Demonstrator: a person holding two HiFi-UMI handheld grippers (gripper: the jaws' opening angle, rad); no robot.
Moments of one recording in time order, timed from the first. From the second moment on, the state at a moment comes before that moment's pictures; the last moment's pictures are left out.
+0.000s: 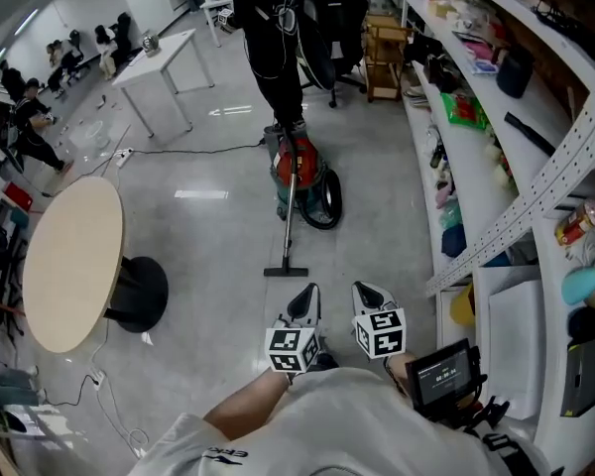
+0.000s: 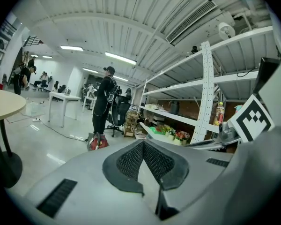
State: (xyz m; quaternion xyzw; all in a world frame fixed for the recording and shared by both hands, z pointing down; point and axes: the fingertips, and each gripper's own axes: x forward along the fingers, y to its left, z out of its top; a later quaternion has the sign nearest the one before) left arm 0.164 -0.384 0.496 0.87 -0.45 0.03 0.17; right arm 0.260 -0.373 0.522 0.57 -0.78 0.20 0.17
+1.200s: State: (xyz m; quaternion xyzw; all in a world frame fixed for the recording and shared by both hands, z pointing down) left arm 0.081 -0.628 0.515 0.83 -0.53 0.02 0.20; right arm 0.198 -0.649 0.535 0.52 -0.81 0.20 0.18
